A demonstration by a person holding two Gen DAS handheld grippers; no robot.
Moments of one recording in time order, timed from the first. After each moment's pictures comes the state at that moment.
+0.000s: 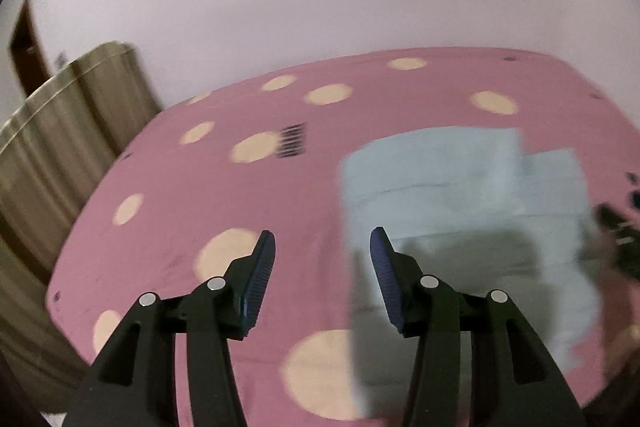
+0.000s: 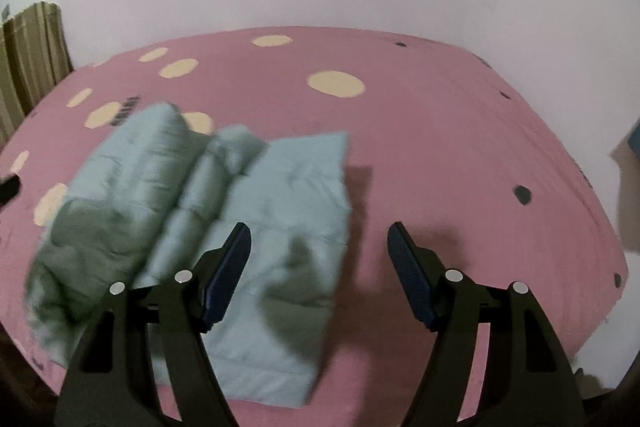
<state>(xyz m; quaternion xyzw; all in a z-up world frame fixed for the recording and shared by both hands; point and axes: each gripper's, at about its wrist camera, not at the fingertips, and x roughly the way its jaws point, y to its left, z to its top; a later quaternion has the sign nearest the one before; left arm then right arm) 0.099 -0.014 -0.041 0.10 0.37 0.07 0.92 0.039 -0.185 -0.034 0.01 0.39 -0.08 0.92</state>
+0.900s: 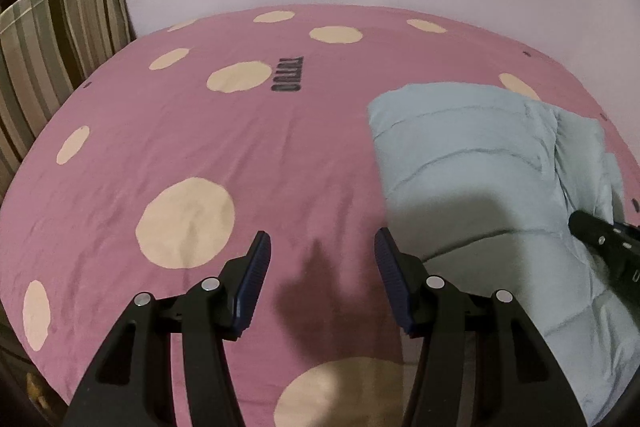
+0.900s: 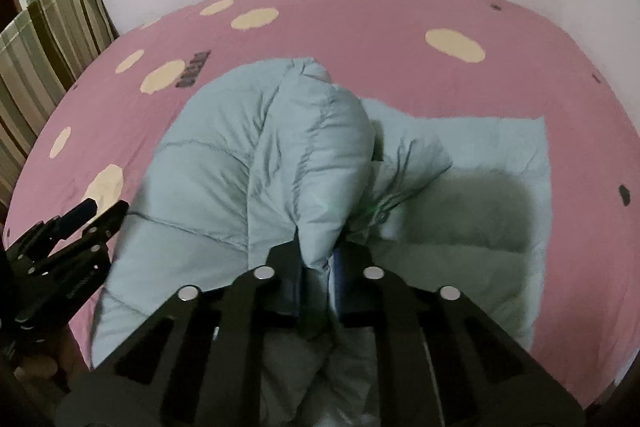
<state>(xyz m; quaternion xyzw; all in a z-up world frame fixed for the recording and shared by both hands) 0.146 0.036 -0.105 0.00 0.43 0.02 0.90 0.104 -0.097 -0.063 0.05 0.46 0.02 0.88</state>
